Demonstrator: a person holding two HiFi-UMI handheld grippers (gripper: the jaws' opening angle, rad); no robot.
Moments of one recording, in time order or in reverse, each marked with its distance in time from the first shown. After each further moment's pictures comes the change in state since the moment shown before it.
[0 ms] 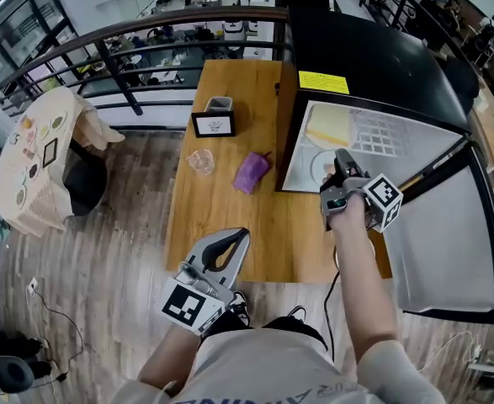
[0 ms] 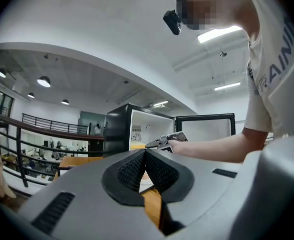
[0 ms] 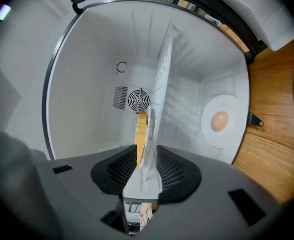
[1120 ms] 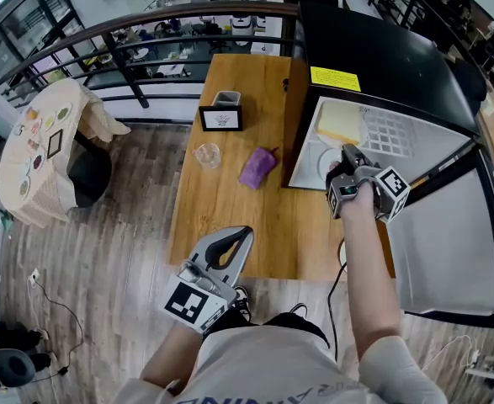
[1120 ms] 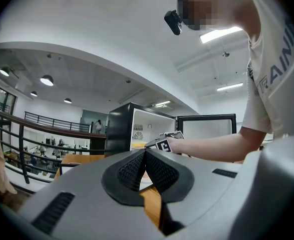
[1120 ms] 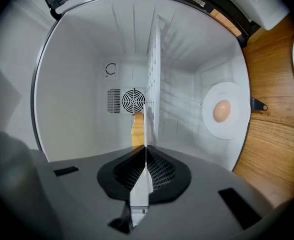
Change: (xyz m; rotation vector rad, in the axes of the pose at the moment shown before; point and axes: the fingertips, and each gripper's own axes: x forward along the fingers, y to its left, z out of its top) left arm -0.008 -0.001 -0.005 -0.022 0.003 0.020; right arm 0.013 0.002 0.003 0.134 0.012 0.008
